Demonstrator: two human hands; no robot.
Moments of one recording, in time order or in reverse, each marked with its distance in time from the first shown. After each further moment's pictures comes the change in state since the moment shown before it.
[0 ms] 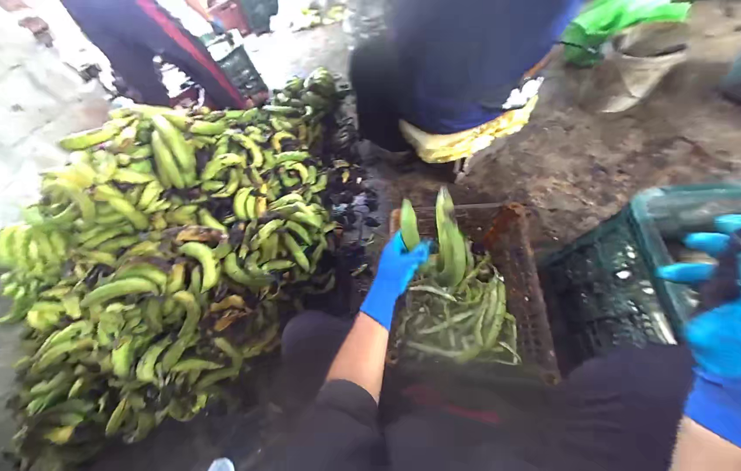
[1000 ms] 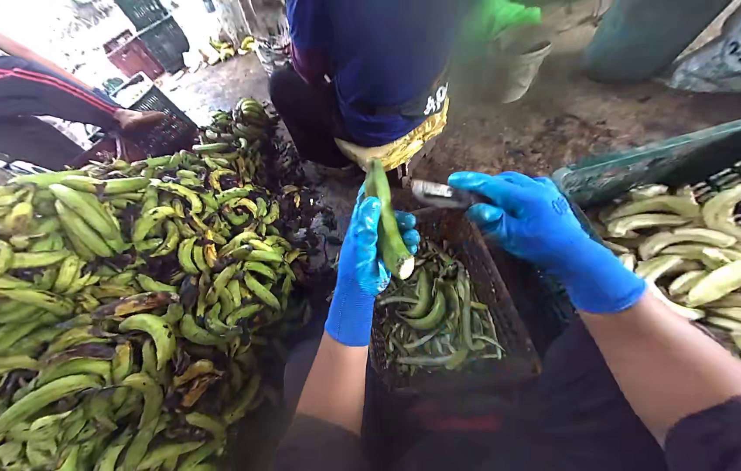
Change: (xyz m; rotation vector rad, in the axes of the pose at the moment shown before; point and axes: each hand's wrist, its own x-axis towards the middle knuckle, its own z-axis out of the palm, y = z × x) left_hand 0.010 0.084 -0.004 -0.727 -0.386 0.204; right_hand 0.071 0.012 0.118 -0.883 -0.522 -0.298
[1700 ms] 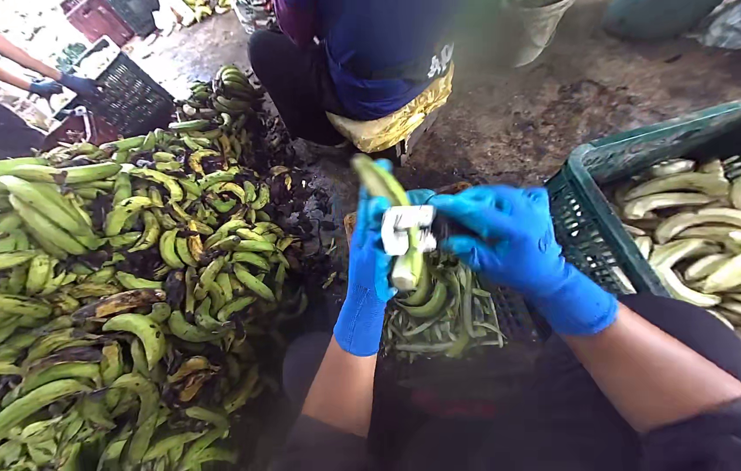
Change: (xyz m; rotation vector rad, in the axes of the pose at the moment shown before) left_hand 0.005 -0.030 -0.012 0.094 -0.057 0.155; right_hand -0.009 -0.004 0.046 -0.084 0.172 -0.152
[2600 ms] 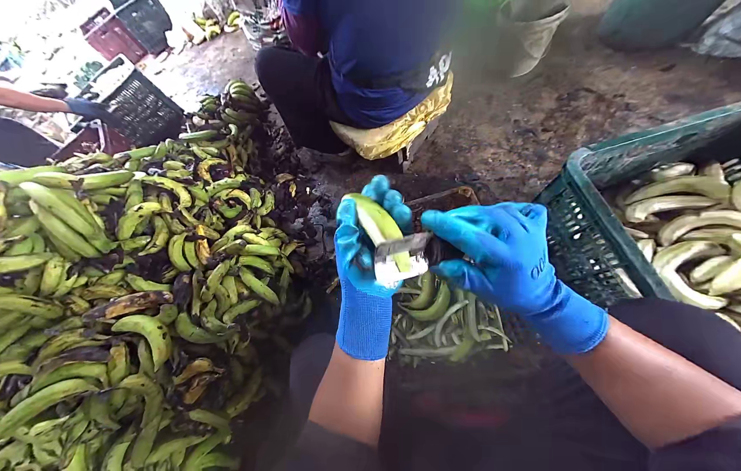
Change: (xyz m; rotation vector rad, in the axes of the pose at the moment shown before) left_hand 0.001 0.010 0.006 -0.698 0.012 -0.046; right_hand -0.016 -0.026 0.004 -0.100 0.111 -0.112
